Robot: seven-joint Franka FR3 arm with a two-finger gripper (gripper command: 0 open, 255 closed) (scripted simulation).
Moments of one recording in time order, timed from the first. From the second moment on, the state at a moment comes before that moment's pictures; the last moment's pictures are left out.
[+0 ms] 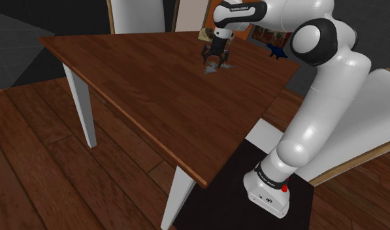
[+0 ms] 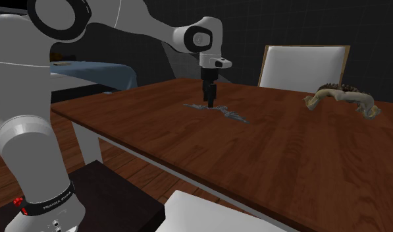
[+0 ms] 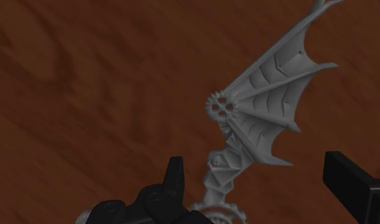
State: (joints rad) arm -0.19 0.20 -0.24 -1.69 0.06 1.87 0.35
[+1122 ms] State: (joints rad) arm -0.19 0.21 -0.24 -1.66 0.06 1.84 0.35
